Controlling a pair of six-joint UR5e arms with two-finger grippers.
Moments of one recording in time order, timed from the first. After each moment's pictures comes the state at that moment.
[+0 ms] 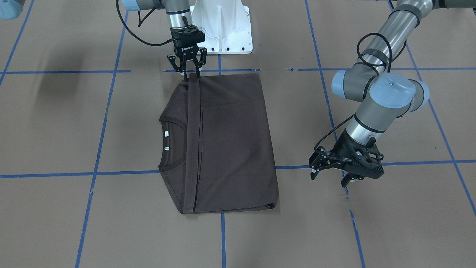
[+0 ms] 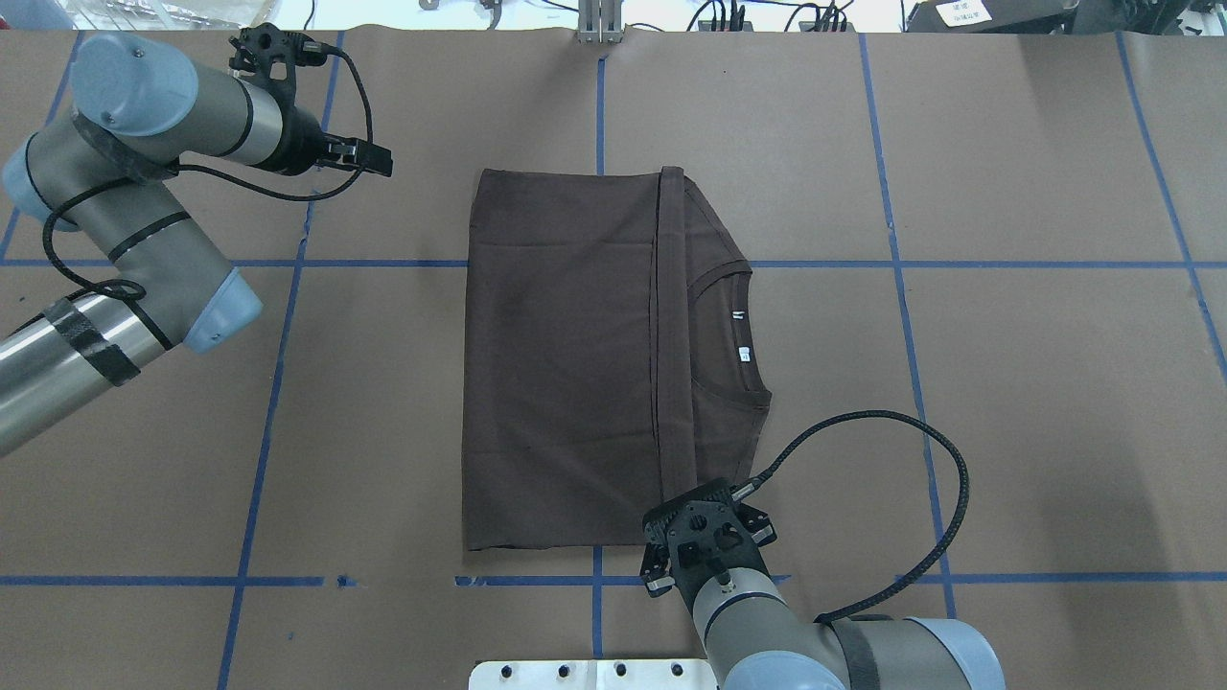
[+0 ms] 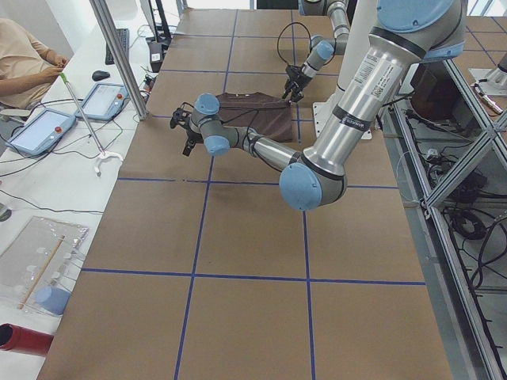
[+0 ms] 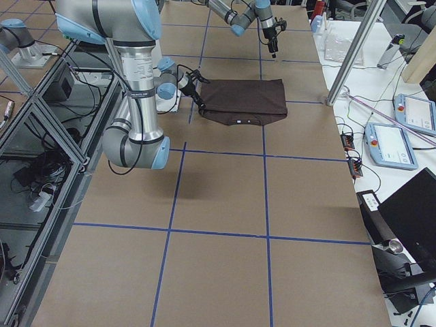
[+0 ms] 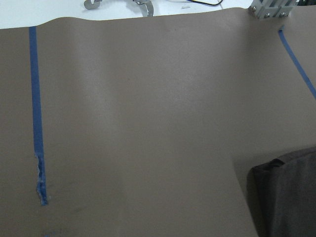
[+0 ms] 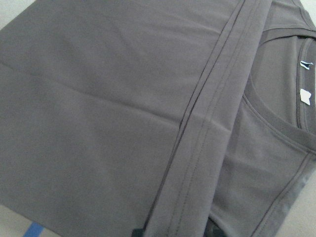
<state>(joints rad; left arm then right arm) -0.89 -2.11 -1.35 -2.31 -1.93 -0.86 0.00 -1.23 1.94 -1.39 1.03 1.10</state>
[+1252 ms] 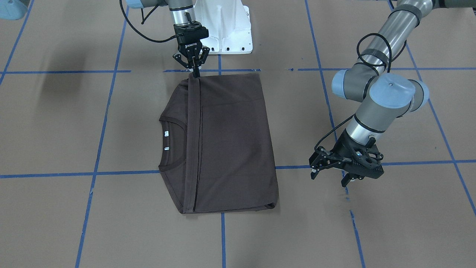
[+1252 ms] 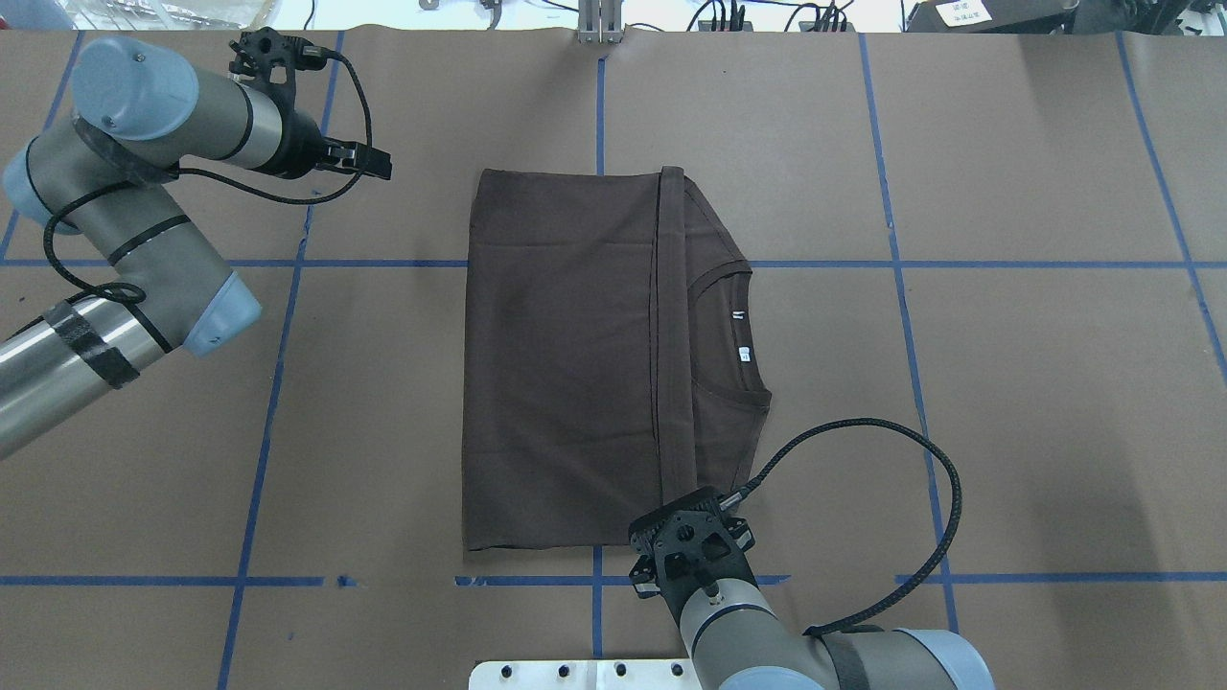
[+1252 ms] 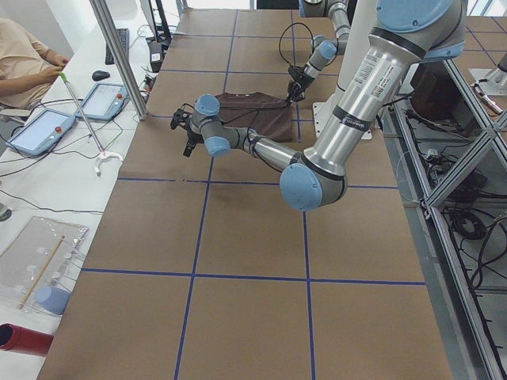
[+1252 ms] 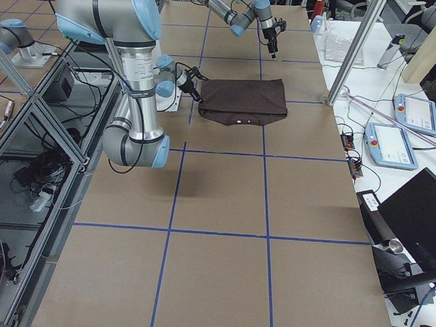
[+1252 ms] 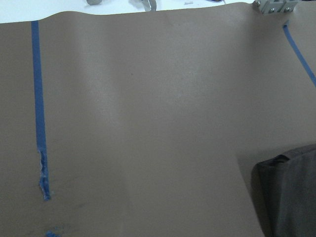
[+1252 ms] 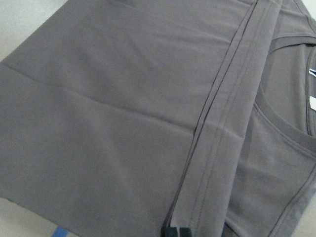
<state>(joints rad) -0.89 -2.10 -1.35 -2.31 -1.93 -0.86 -0.01 -1.21 1.94 -1.39 1.01 1.10</state>
